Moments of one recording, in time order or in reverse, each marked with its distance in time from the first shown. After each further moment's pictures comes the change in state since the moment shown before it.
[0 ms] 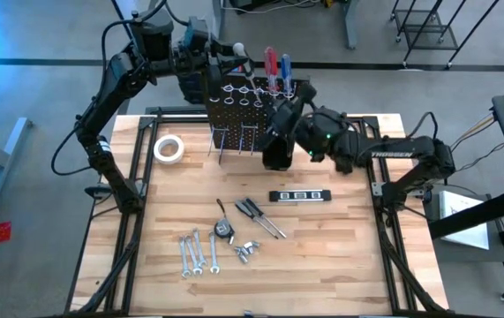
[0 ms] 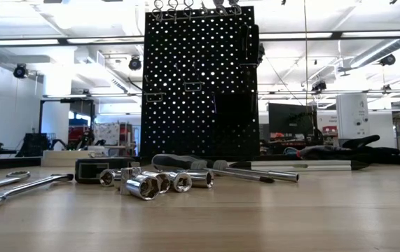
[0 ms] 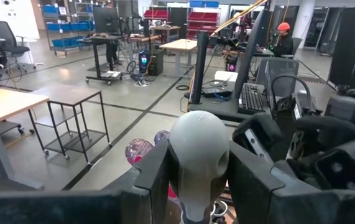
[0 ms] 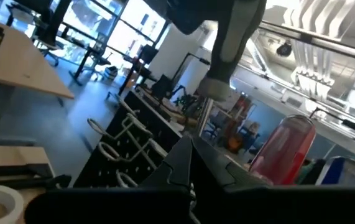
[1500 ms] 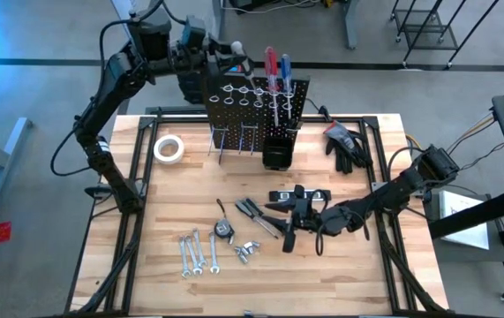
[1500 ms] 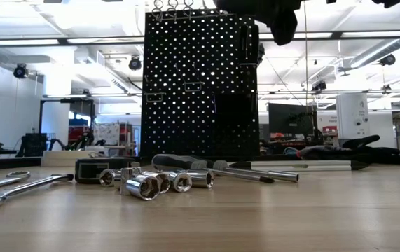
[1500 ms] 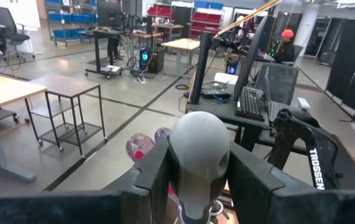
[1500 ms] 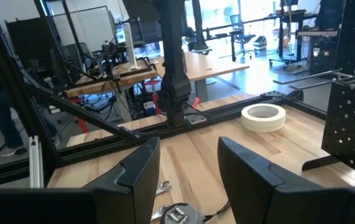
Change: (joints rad) left arm 0.000 -0.011 -0.002 -0.008 0.007 -0.071; right arm 0.505 0.020 -0.699 0.489 0.006 0.874
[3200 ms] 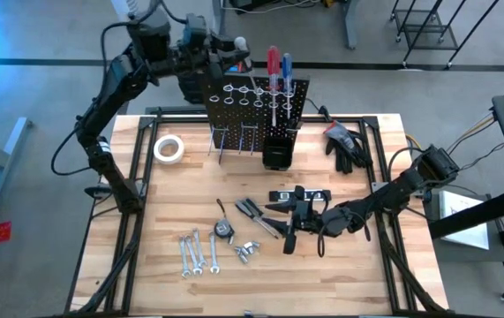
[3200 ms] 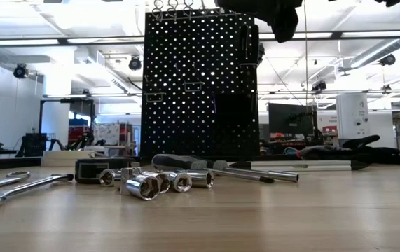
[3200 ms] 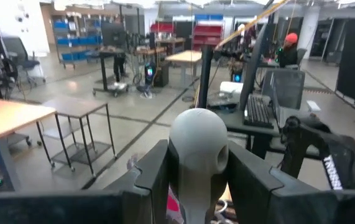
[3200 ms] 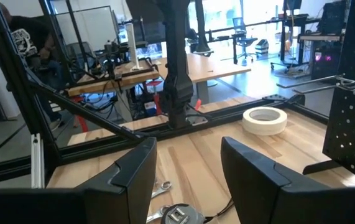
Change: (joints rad) left arm -0.024 0.020 0.000 0.083 -0.052 0.067; right arm 0.013 0.000 0.001 0.008 0.000 -0.028
